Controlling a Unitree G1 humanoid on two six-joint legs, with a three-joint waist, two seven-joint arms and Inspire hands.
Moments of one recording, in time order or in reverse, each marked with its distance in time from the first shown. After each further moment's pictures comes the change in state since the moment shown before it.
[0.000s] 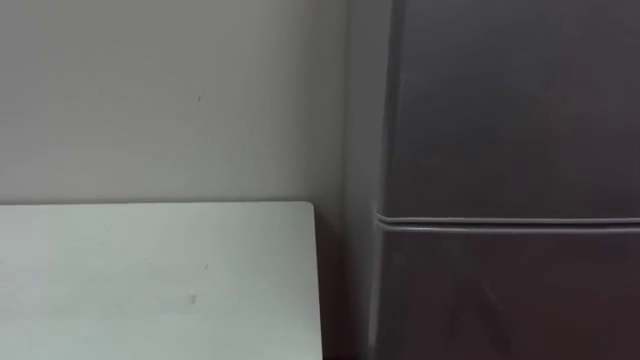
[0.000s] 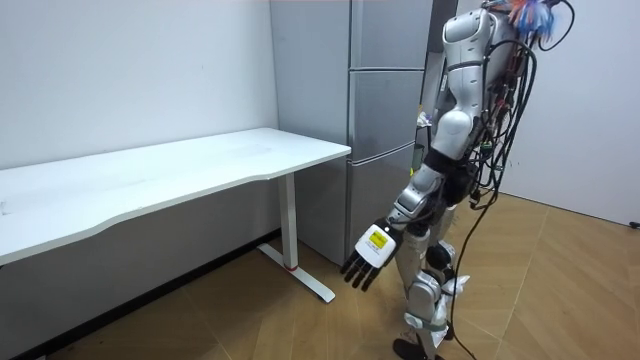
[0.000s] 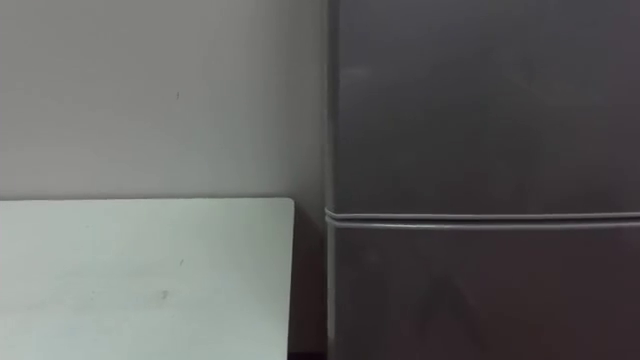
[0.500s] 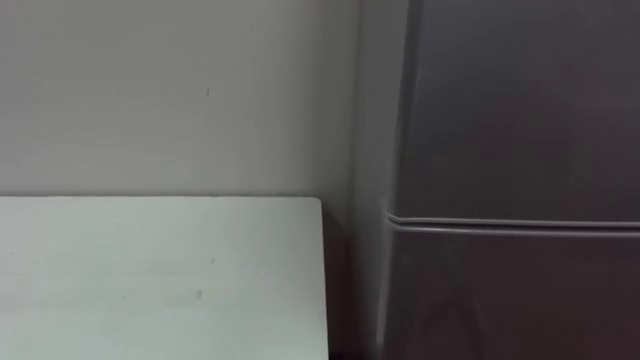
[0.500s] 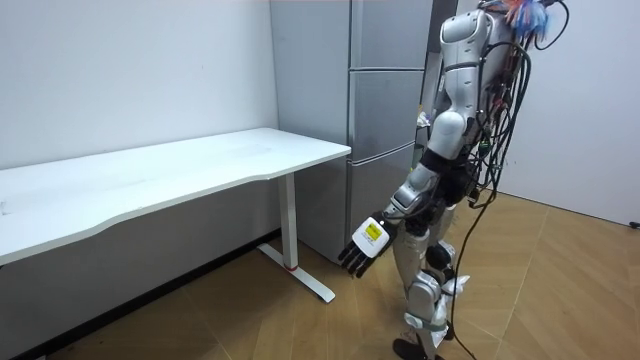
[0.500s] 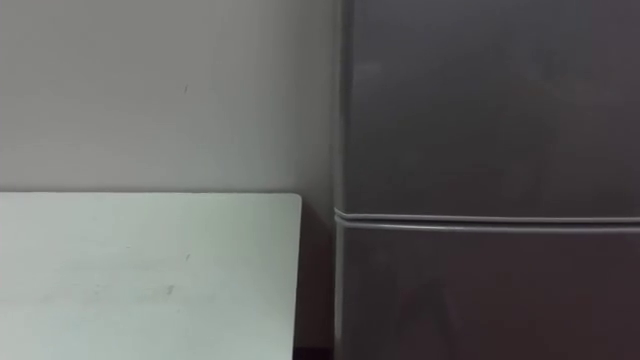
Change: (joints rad) left arm -0.040 -0.026 -0.085 0.007 -0.011 -0.055 -0.005; right arm 0.001 0.013 0.086 0.027 -0.060 -0.002 0.175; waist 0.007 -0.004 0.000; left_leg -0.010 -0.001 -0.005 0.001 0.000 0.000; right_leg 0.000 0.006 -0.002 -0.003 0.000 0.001
